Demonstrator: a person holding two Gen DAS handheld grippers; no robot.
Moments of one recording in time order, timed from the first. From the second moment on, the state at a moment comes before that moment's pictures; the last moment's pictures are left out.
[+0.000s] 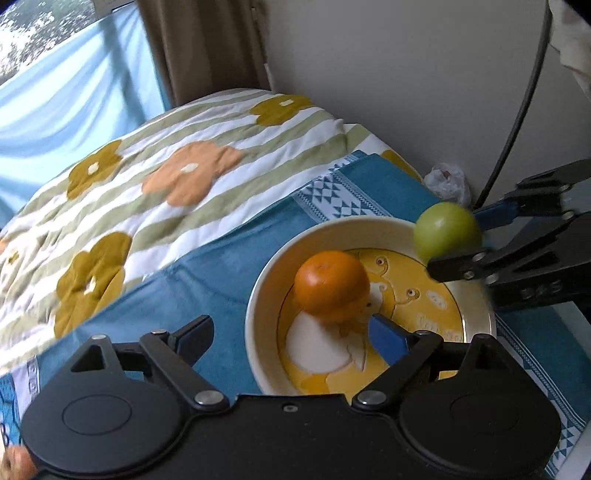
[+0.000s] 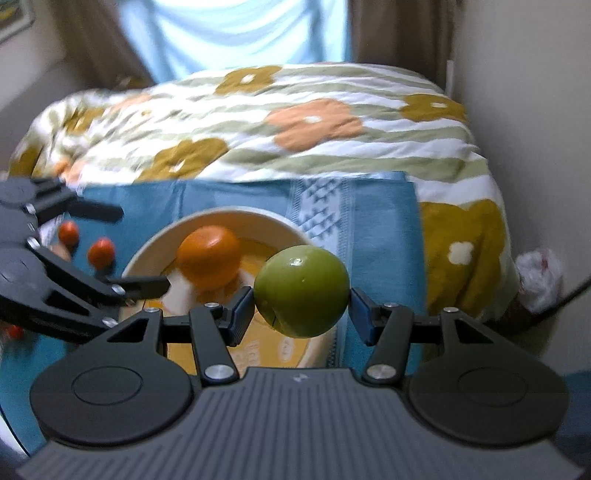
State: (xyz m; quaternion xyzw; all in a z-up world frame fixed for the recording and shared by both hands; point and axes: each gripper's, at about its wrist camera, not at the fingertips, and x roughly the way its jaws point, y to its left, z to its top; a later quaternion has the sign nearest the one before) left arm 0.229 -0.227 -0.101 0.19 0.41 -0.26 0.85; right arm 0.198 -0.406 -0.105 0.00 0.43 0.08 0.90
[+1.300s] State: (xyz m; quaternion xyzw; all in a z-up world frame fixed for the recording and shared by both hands) left arm 0.129 -0.174 -0.042 0.11 0.37 -0.14 0.91; right arm 0.127 -0.380 -0.052 -0.02 0.38 0.10 0.92
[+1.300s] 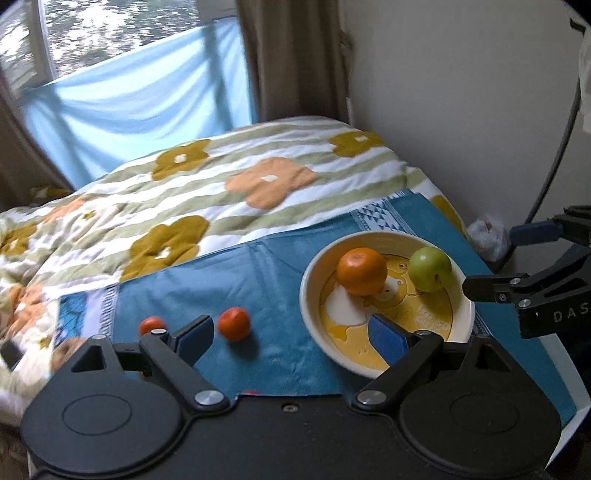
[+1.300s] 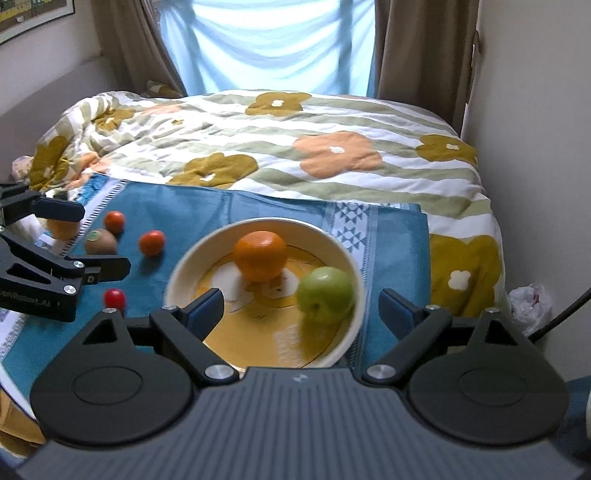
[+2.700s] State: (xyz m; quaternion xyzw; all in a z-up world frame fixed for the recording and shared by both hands) left arm 0.119 0.070 -0.119 0.02 0.46 -0.11 0.88; right arm 0.119 -0.134 -0.100 0.06 0.45 0.14 0.88
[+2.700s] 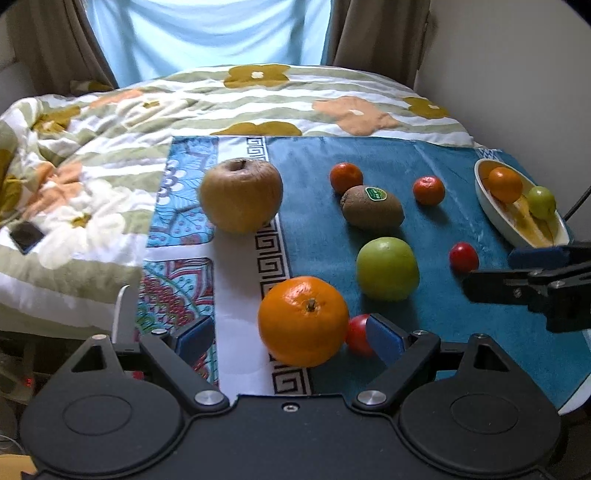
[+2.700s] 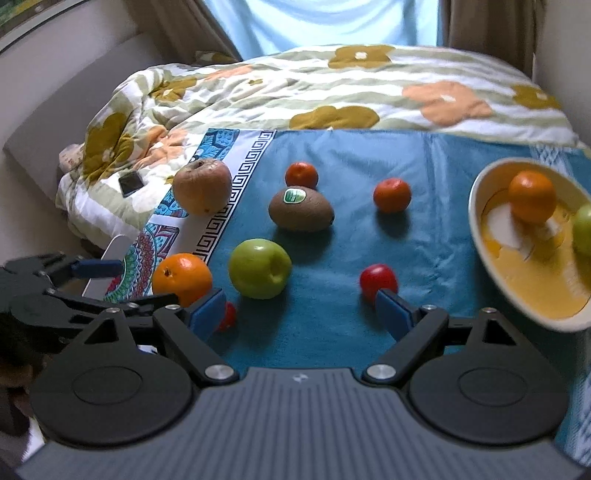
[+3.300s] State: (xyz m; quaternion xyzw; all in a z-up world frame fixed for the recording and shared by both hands) left arm 0.138 0.074 -0.135 0.00 0.48 -0.16 0.86; right arm 0.139 -0.114 -0.118 0.10 0.47 0.13 0.87
